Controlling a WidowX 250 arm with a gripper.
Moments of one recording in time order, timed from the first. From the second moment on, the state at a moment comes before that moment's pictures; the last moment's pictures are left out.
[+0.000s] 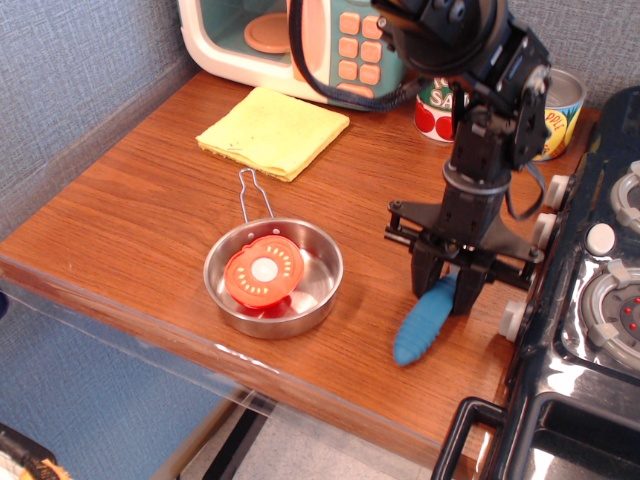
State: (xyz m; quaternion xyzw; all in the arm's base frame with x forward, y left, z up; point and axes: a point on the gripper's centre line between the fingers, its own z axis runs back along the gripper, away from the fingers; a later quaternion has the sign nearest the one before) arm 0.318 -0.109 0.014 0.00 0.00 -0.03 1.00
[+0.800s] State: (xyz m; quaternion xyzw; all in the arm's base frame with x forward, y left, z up) arm 0.307 0.008 0.090 0.02 -0.04 -0.03 1.00
